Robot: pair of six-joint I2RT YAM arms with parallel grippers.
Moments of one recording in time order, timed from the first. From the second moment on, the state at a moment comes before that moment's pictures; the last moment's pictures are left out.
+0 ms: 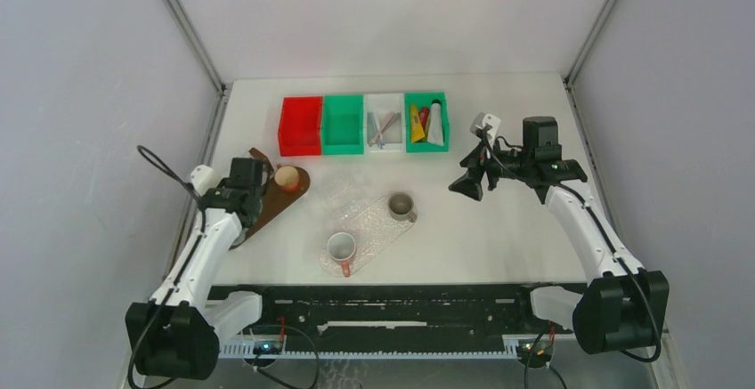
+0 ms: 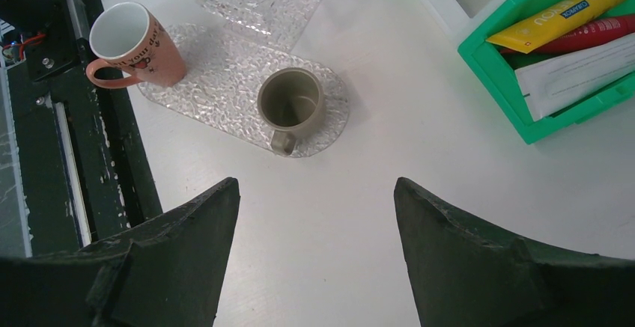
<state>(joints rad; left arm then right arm) -0.11 1.04 0.78 -0.88 -0.74 -1.02 0.11 1.18 0.95 -0.52 -0.96 -0.48</state>
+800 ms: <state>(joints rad) 0.11 1.07 0.77 -0.80 -0.67 -1.06 0.07 1.20 0.95 -0.52 -0.96 -0.48</state>
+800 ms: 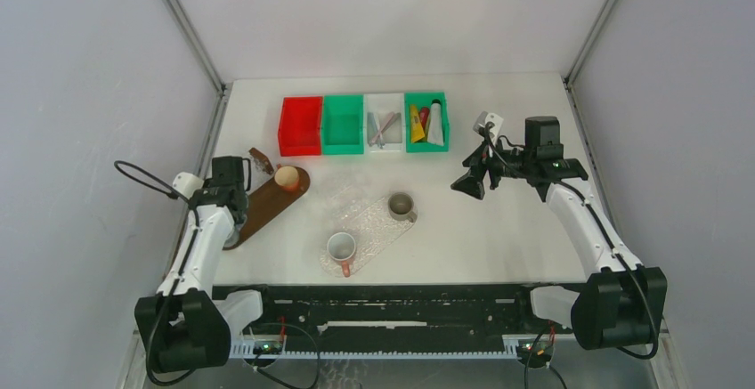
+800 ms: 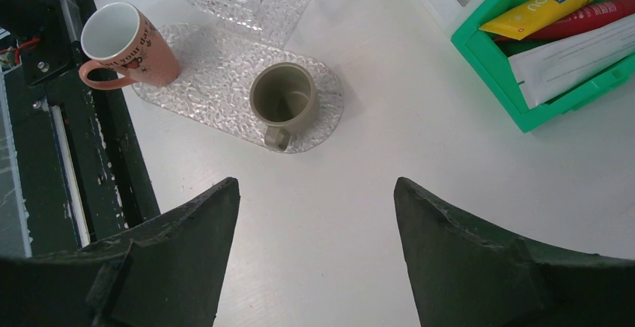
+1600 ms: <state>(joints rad) 0.13 1.09 0.80 -0.77 -0.63 -1.05 0.07 1.21 0.95 -0.52 -0.96 -0.48</state>
